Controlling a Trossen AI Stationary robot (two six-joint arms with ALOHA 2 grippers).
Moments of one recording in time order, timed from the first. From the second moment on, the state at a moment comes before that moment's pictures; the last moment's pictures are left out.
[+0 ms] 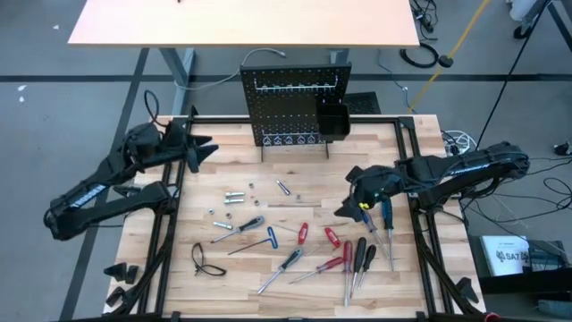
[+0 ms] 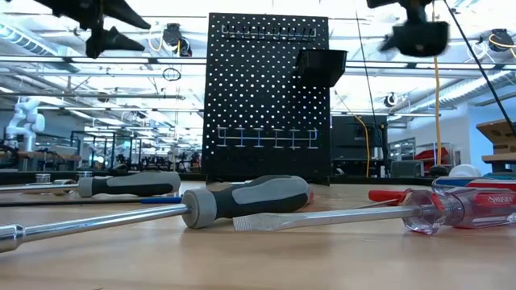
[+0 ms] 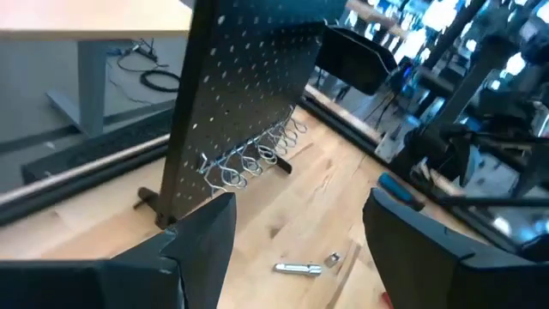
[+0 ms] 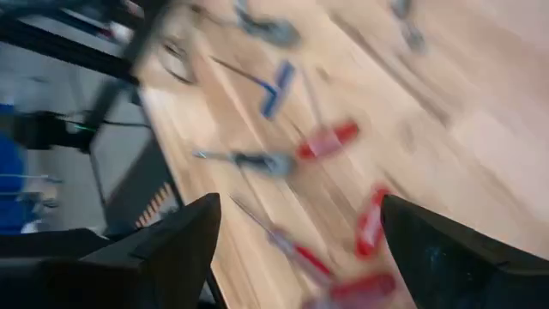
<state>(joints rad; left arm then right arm) 0.58 0.51 0.72 -0.52 0.16 -0.36 0.18 1.12 0.99 -0.64 -0.06 1.04</state>
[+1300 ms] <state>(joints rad) -0.18 0.90 0.74 -0.30 -0.45 -0.68 0.82 1.58 1.11 -1.00 0.07 2.25</state>
